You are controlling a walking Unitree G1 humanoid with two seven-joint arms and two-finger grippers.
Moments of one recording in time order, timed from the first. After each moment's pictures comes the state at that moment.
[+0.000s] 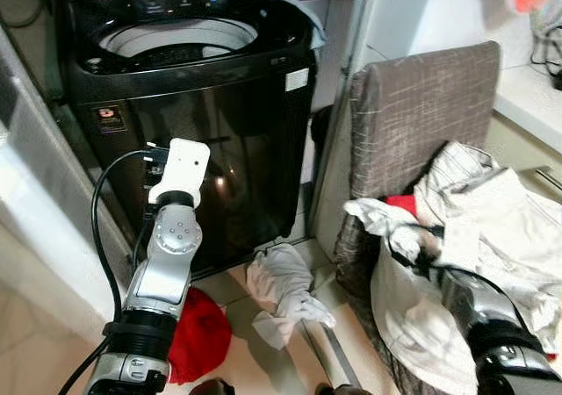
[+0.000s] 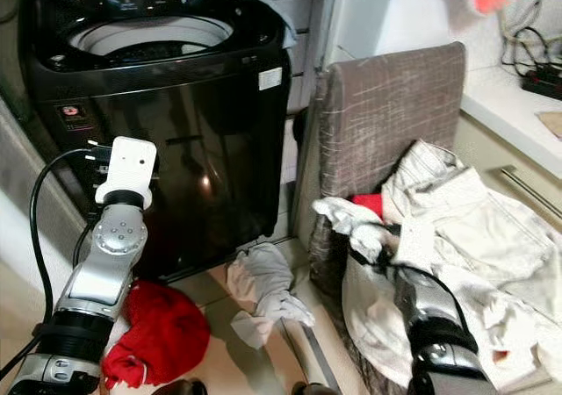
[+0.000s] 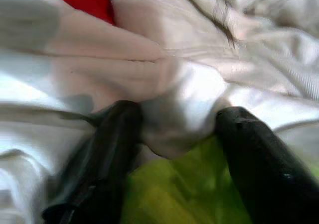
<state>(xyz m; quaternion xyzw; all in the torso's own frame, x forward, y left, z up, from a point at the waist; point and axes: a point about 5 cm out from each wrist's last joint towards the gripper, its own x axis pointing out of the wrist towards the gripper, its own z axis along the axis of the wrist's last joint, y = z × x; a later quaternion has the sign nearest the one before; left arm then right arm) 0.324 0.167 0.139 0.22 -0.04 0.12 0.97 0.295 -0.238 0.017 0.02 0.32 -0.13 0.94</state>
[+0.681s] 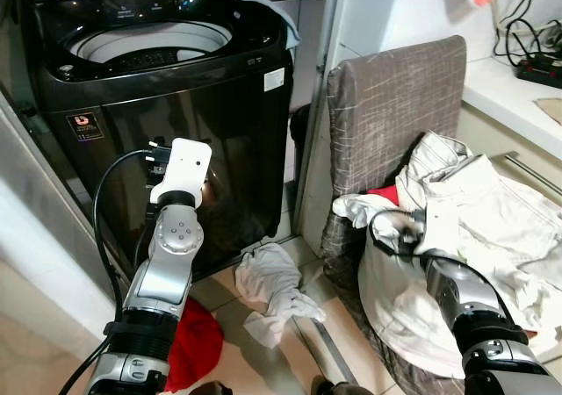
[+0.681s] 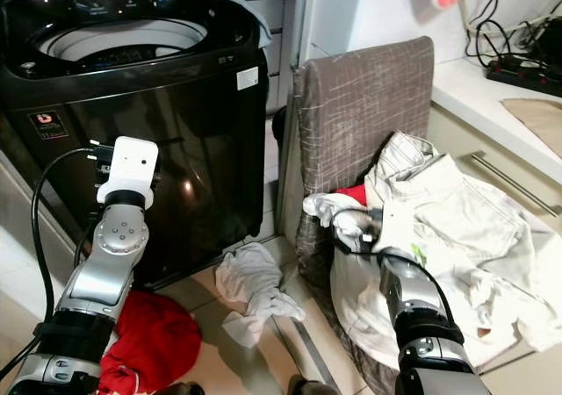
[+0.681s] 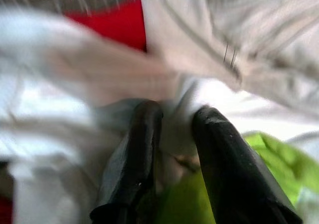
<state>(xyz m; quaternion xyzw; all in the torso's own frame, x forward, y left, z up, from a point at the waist) 0.324 0.166 0.139 0.22 -0.04 0.11 0.97 0.314 -0.218 0.038 0.01 0.26 -0.08 0.96</state>
